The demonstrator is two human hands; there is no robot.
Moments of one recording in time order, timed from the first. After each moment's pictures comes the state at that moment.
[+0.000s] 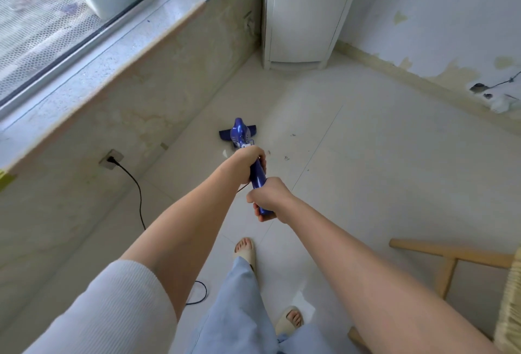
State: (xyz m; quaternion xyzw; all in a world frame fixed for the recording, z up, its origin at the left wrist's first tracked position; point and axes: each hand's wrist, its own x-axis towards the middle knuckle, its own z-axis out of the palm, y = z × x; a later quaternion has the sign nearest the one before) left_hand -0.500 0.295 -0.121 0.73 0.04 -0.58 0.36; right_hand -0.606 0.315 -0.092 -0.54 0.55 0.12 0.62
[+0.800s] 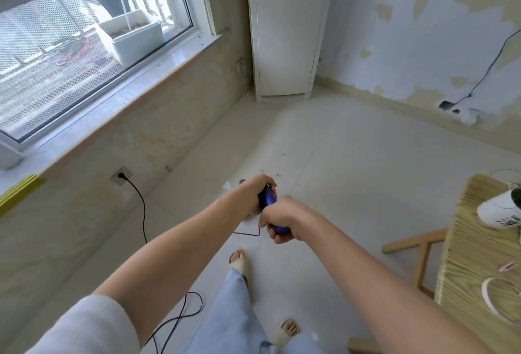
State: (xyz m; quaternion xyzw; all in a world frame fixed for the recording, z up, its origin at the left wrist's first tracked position) left_hand -0.671 0.386 -0.066 0.67 0.06 -0.63 0.39; right_hand -0.784 0.392 -0.005 -0.56 0.52 0.15 0.63
